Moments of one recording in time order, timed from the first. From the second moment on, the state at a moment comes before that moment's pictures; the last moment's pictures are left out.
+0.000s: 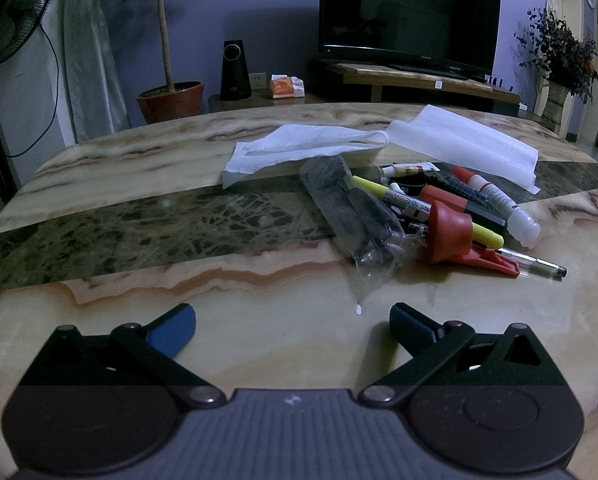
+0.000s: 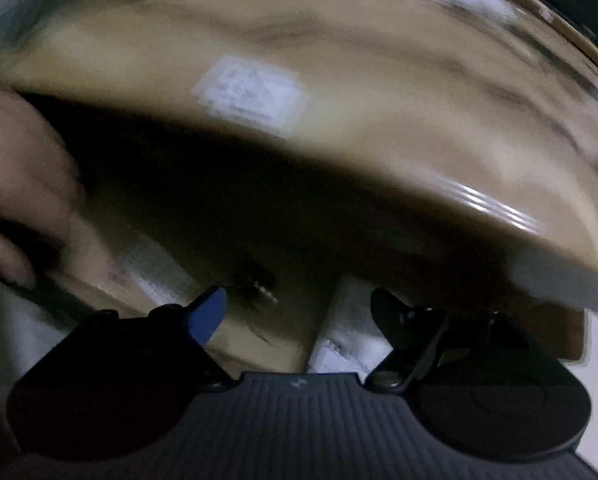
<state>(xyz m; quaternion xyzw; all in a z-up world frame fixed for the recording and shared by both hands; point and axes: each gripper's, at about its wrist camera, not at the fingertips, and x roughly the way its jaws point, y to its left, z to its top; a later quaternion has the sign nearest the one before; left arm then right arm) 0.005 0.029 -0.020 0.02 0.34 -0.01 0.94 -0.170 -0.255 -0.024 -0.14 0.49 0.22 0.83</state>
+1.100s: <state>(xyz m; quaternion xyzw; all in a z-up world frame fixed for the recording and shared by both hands) 0.005 0.029 -0.020 0.02 0.34 -0.01 0.94 0.026 -0.192 0.041 -0.07 0.30 0.16 0.94</state>
